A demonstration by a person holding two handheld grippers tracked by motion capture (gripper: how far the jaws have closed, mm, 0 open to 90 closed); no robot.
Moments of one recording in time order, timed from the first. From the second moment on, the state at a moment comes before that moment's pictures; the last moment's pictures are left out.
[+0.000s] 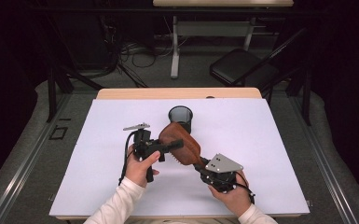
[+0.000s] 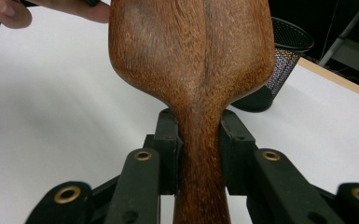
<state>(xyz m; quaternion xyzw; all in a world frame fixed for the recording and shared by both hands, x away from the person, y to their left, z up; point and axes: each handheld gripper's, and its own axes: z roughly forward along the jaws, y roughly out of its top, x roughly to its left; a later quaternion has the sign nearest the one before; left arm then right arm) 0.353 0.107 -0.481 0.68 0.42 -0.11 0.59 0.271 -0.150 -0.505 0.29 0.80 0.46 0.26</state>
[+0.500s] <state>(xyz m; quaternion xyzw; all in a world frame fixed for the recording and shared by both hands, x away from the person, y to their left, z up) 0.353 0.111 -0.484 0.65 0.45 -0.14 0.60 0.277 -0.148 -0.512 0.29 0.80 0.46 0.24</state>
